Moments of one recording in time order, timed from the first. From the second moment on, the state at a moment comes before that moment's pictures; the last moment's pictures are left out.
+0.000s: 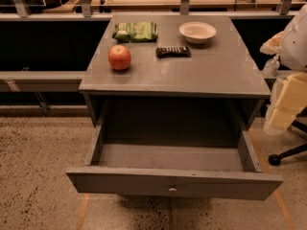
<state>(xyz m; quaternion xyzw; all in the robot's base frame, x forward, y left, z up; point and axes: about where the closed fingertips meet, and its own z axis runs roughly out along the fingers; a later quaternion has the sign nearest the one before) 0.438 -0.217 0.976 -0.60 0.78 -0.03 0.16</state>
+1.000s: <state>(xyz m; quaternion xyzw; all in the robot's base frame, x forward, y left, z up) 0.505 -0.162 0.953 -0.58 0.76 0.07 0.26</state>
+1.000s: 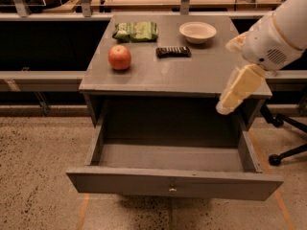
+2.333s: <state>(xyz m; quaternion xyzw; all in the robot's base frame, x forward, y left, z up) 0.561 -0.097 0.934 -0.53 0.74 0.17 0.37</state>
